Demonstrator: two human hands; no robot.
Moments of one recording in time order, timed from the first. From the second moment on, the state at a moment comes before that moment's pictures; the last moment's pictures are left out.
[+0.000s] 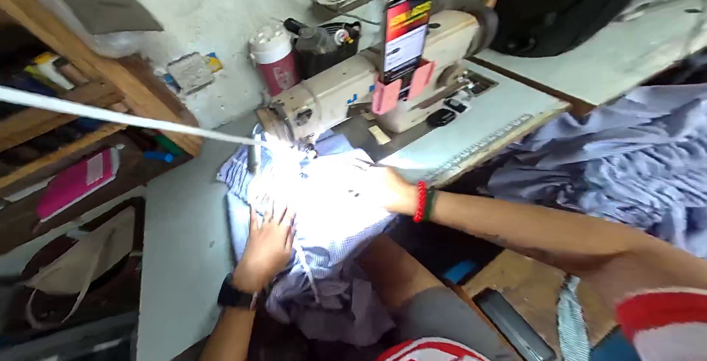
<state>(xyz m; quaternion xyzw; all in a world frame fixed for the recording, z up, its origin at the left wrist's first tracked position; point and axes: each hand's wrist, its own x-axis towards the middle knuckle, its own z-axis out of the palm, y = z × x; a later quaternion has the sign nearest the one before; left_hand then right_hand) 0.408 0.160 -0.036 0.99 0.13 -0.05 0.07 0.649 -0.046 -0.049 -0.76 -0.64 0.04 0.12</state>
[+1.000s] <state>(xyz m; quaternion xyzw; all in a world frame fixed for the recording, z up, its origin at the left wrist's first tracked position) 0.406 0.159 -0.034 0.99 0.10 -0.05 0.10 0.643 -0.039 -0.063 -0.70 -0.68 -0.04 0.22</state>
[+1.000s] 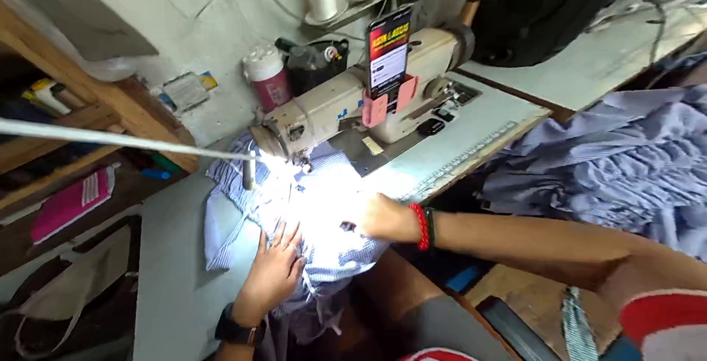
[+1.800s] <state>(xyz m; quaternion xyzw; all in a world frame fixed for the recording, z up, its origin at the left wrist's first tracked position) 0.409 0.187 -0.039 0.98 0.13 -0.05 0.13 0.651 -0.028 -0.059 -0.76 -0.63 0.02 0.13</state>
